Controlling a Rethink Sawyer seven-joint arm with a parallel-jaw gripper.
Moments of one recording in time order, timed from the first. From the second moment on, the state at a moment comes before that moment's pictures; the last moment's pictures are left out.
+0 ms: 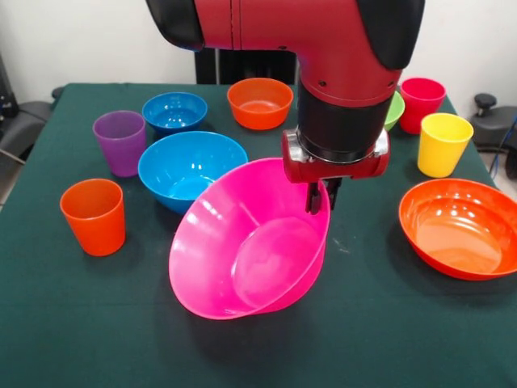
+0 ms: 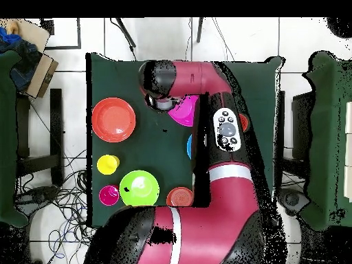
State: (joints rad) arm -0.25 -0.38 0.23 1.04 -0.25 1.09 1.65
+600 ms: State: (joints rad) arm -0.26 -0.38 0.21 1.04 -0.23 1.09 1.65
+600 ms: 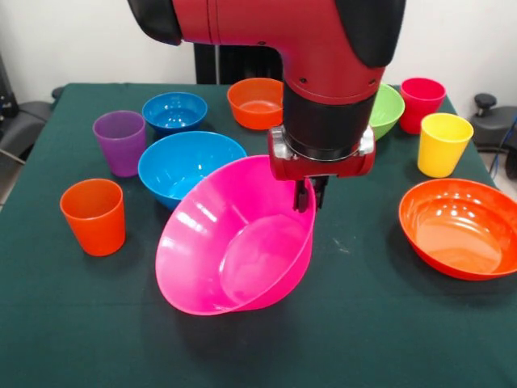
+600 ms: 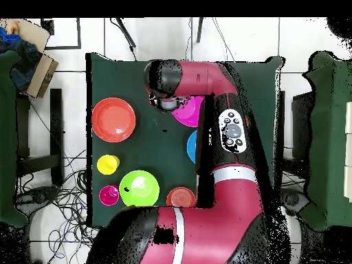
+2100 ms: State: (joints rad) arm -0.27 -0.36 0.18 0.99 -0.20 1.21 1.65
